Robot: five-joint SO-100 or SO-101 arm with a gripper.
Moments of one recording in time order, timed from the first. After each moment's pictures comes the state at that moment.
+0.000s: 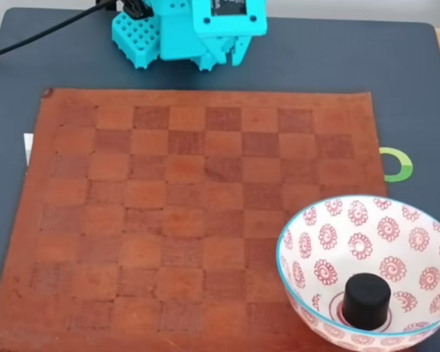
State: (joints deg) arm -12.0 126.4 112.5 90.1 97.9
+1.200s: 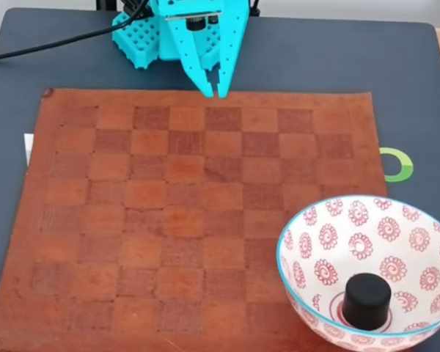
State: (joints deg) arm -12.2 194.0 172.5 69.3 104.8
